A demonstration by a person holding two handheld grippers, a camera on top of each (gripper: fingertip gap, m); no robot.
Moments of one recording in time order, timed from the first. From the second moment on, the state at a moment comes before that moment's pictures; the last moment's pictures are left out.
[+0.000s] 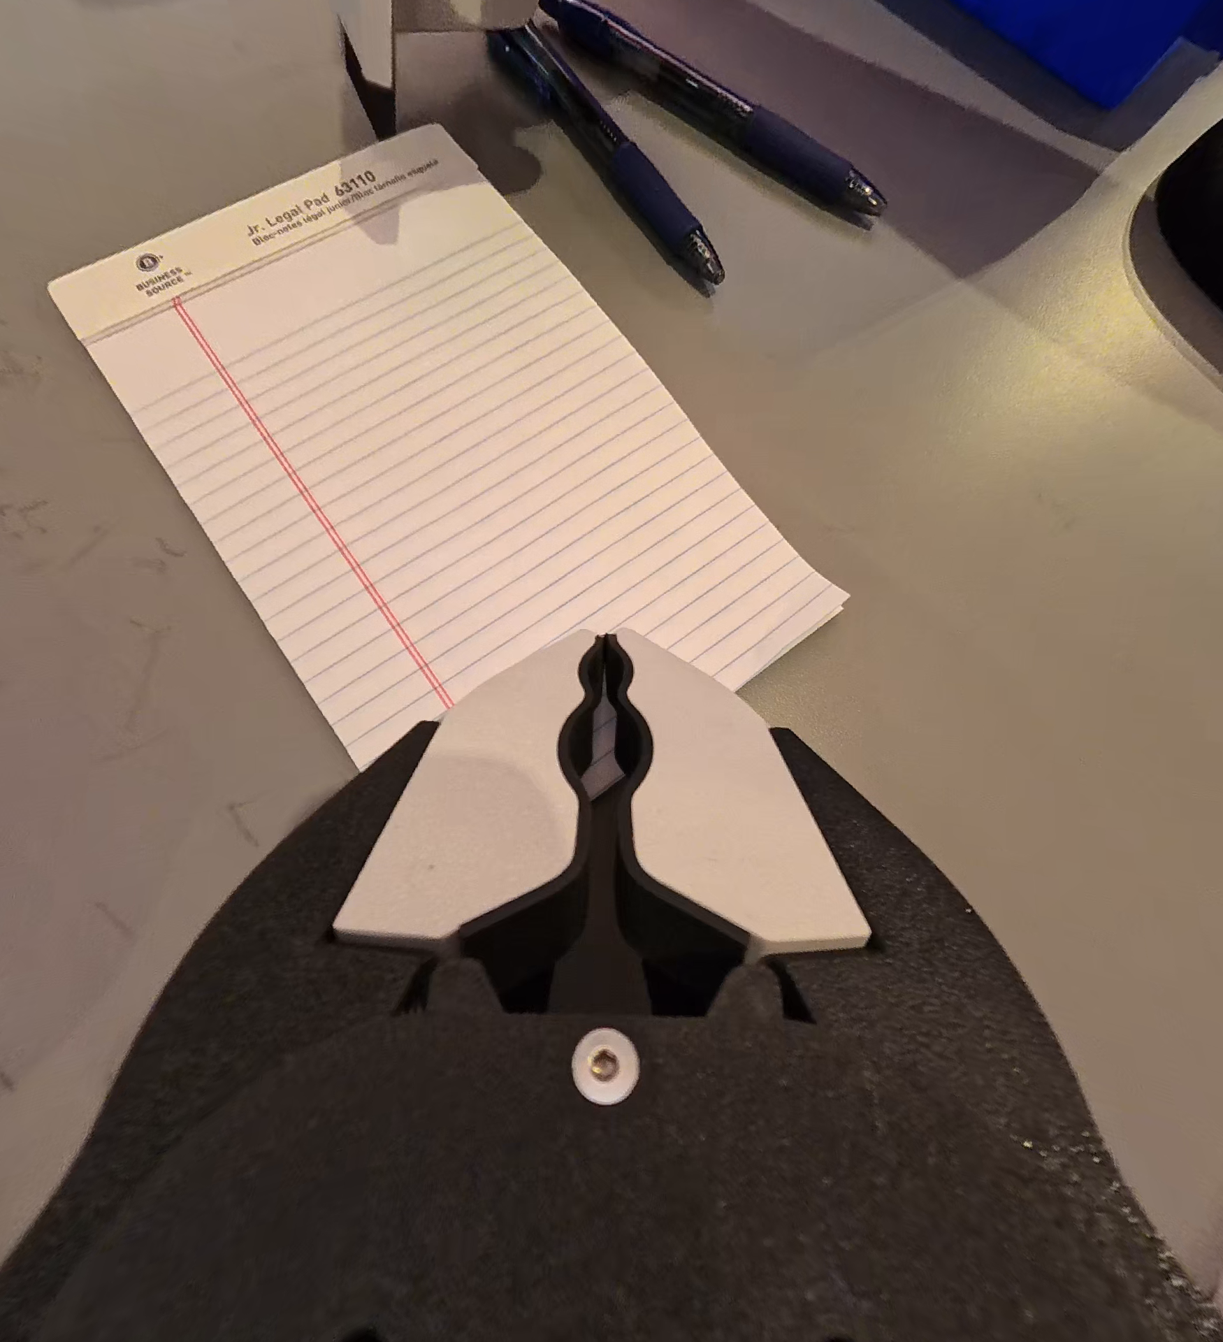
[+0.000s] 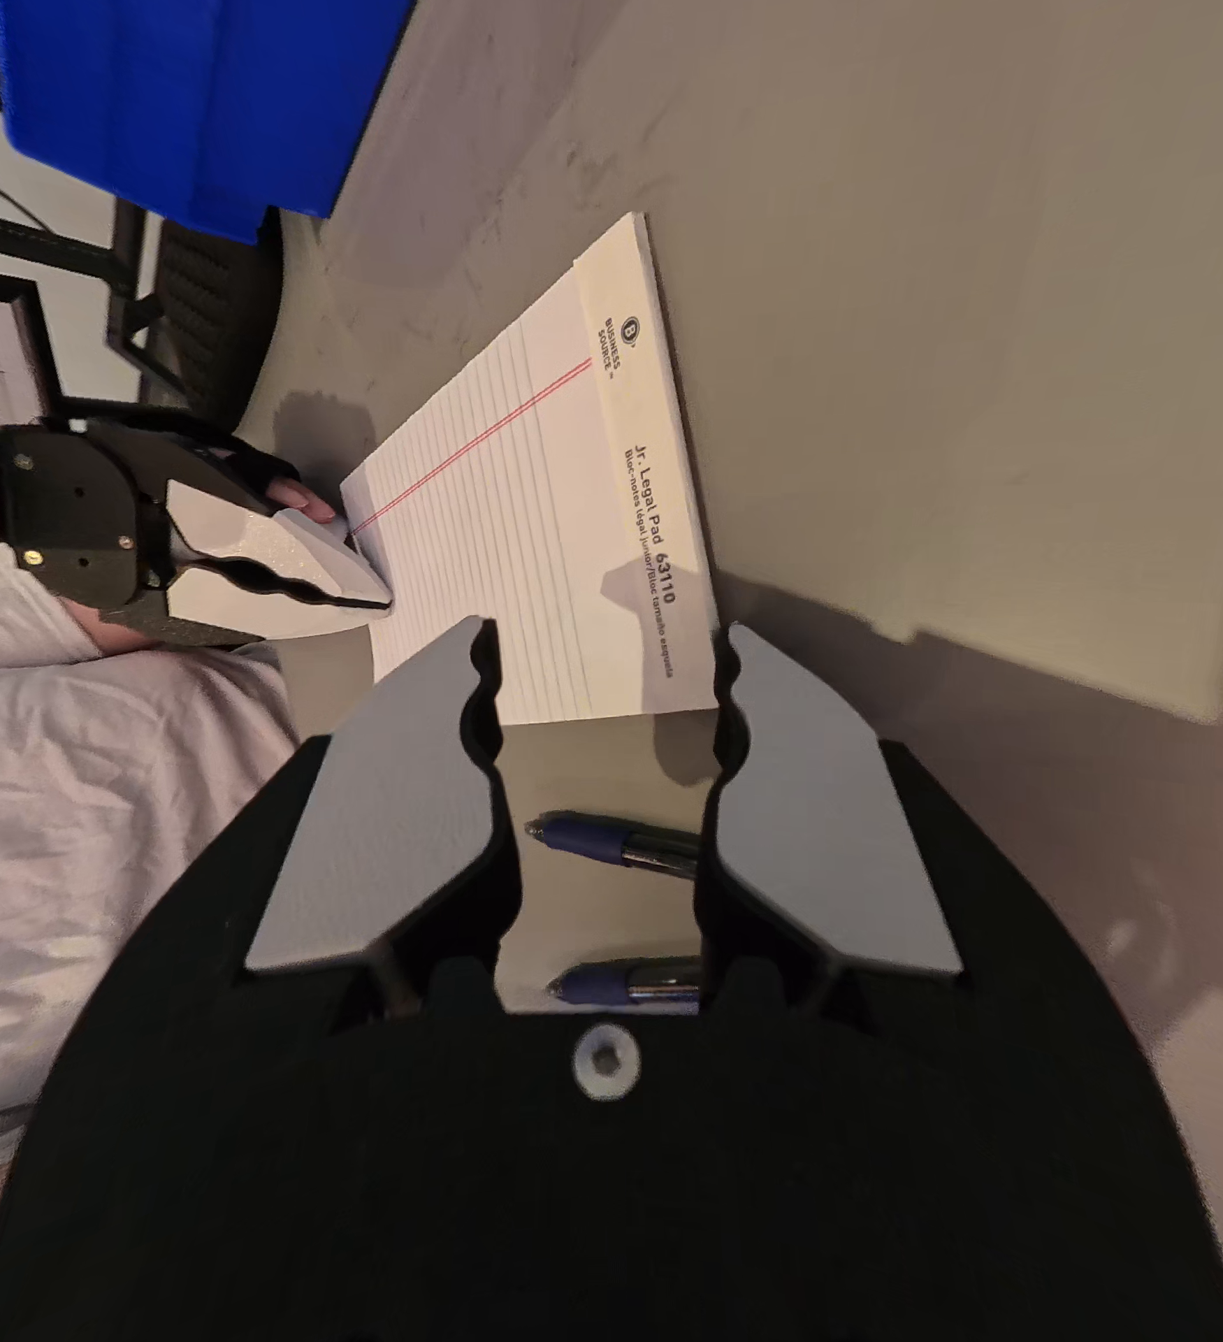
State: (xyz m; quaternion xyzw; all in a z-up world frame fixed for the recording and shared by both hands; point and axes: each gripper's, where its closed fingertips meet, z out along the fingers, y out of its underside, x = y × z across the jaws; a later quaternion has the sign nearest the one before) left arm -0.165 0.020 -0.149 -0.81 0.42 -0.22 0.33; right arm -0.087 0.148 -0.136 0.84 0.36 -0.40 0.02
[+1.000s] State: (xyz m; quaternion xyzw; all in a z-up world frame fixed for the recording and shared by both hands) left arm -0.161 0.022 -0.149 -0.80 0.44 -0.19 0.36; right arm -0.126 0.143 -0.119 0.78 0.41 -0.46 0.11
